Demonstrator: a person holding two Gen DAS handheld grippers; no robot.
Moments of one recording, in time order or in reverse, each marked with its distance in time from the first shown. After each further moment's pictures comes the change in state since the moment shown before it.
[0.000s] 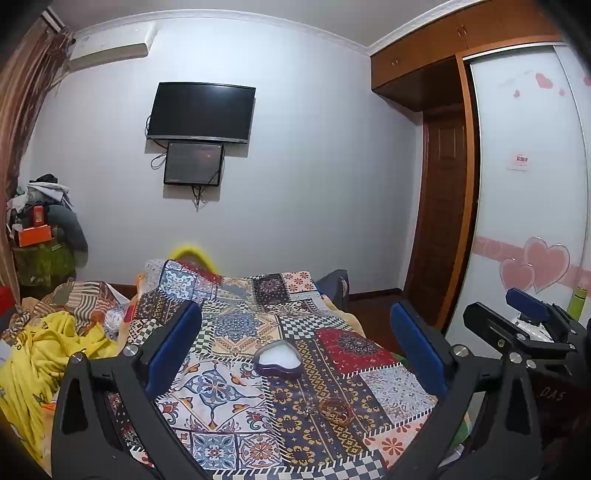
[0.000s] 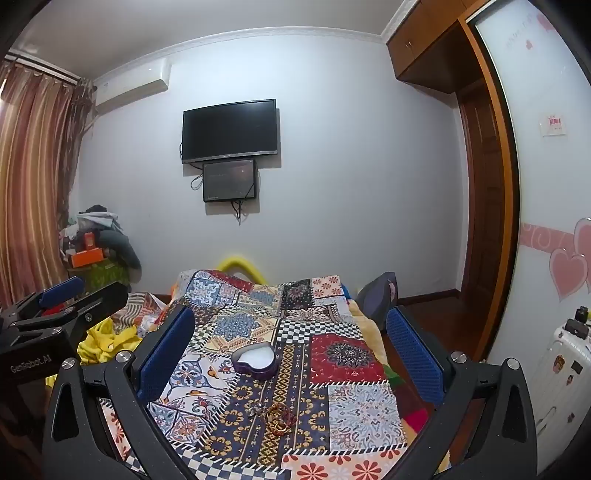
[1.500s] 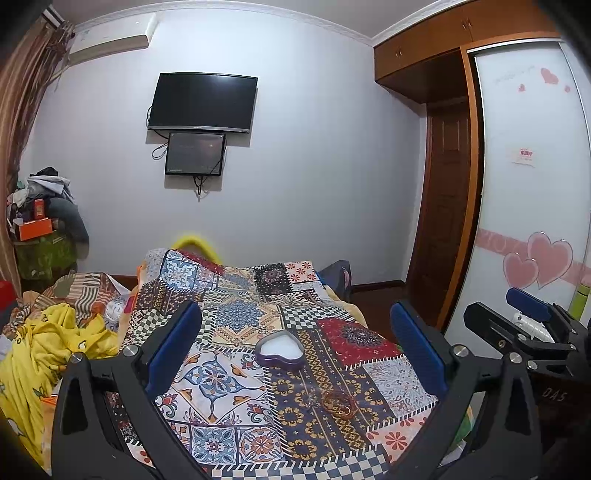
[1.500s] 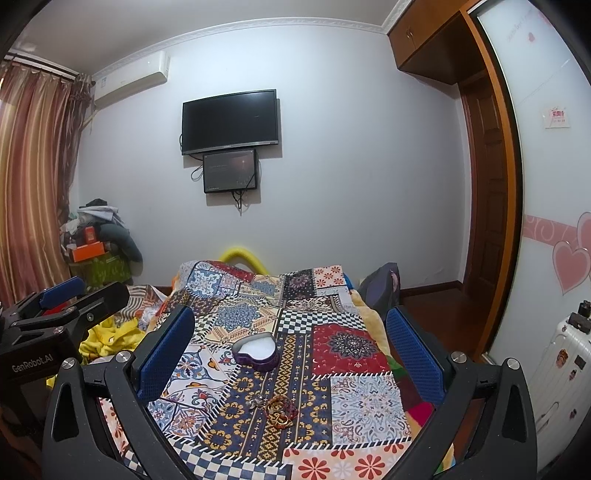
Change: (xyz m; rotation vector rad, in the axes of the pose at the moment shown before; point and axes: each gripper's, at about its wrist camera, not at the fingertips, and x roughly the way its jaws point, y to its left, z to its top) left arm 0.008 0.006 -0.011 -0.002 0.035 0.011; right arm 0.007 0.001 -0.003 0.006 0.039 0.004
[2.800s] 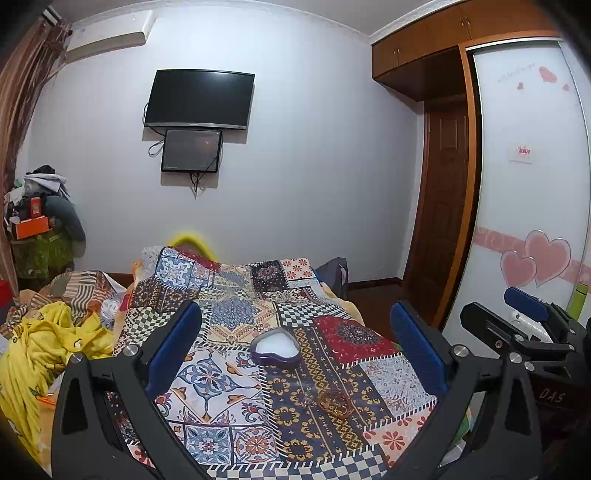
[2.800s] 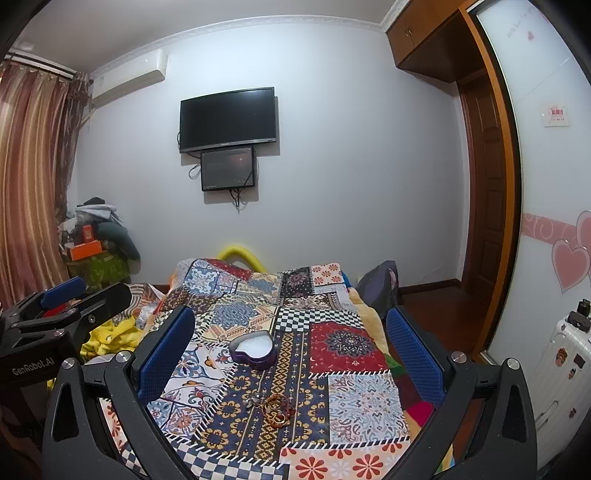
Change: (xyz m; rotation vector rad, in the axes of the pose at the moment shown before) left arm 0.006 -0.006 0.003 0.001 0.018 -0.014; right arm 0.005 -0.004 0.000 0.000 0.011 -0.005
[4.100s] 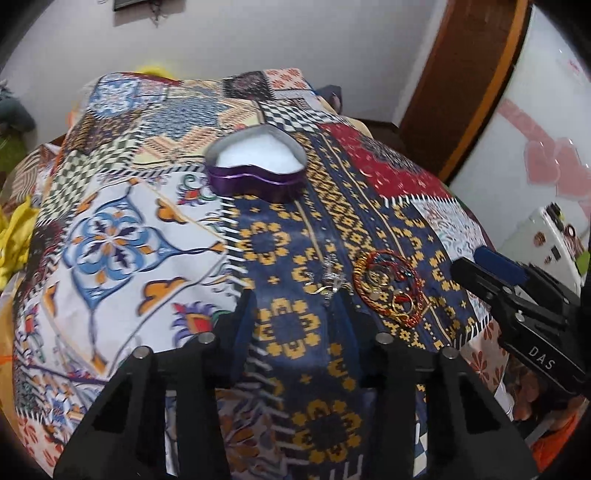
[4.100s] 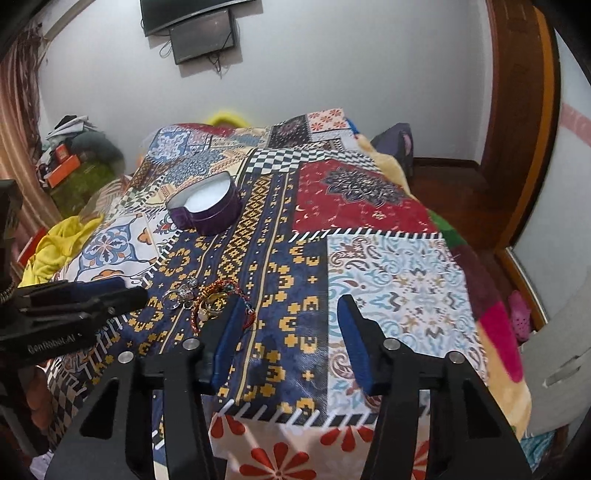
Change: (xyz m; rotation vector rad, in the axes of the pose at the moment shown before) left arm 0.205 0.019 -0.145 -0.013 0.707 -0.102; right arm 0.153 -0.047 -0.120 0.064 0.523 0.067
